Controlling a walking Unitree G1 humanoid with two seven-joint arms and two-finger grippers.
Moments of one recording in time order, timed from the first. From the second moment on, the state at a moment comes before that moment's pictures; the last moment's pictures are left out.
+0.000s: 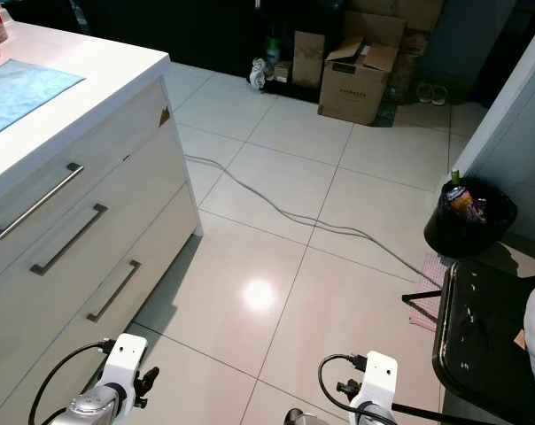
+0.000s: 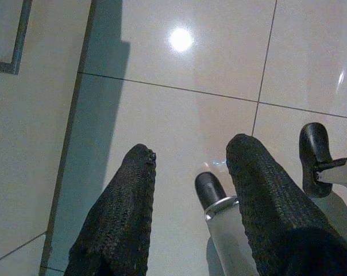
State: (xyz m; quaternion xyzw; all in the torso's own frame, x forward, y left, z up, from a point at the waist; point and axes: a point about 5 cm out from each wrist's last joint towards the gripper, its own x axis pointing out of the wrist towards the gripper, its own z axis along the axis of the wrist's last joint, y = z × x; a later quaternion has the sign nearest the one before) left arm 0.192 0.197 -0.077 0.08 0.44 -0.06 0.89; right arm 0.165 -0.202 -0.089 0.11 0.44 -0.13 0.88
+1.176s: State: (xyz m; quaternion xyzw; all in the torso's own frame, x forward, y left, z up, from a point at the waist) left arm 0.221 0.197 -0.059 0.03 0.37 -0.01 0.93; right arm 0.198 -0.163 -0.077 0.07 0.41 -0.03 0.91
